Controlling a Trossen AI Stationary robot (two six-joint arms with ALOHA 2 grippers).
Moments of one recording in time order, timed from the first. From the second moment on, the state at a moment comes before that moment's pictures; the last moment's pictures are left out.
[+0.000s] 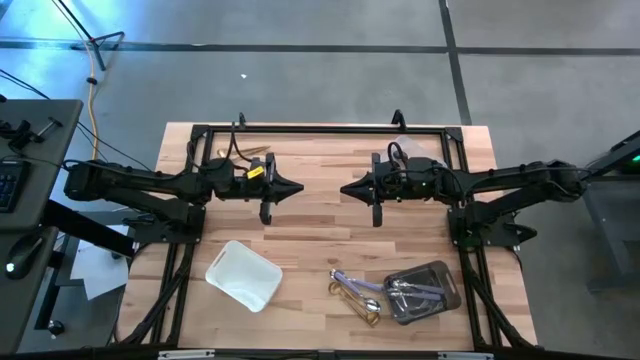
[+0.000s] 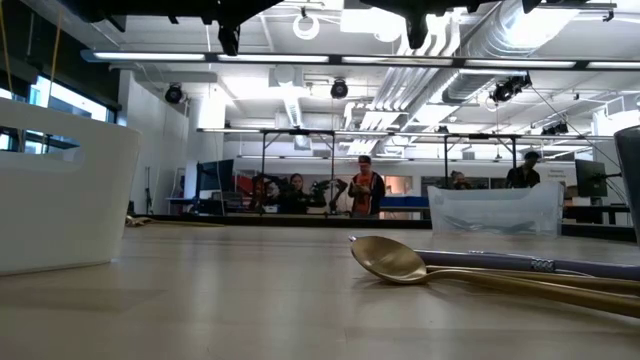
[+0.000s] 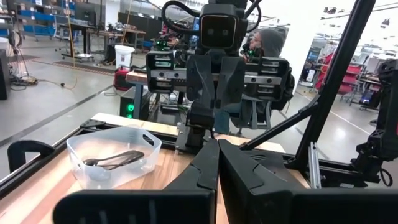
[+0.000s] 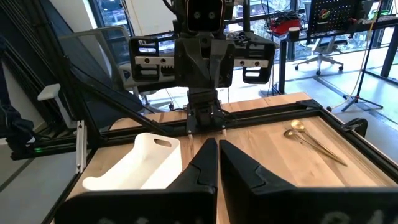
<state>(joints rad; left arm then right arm) 0.05 1.09 0.62 0.51 0.02 -0.17 -0.01 1.19 0.82 0.27 0.00 0.13</state>
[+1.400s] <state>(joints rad) 0.05 1.09 0.62 0.47 -0.01 -0.20 -0.01 1.19 0.82 0.27 0.00 0.14</state>
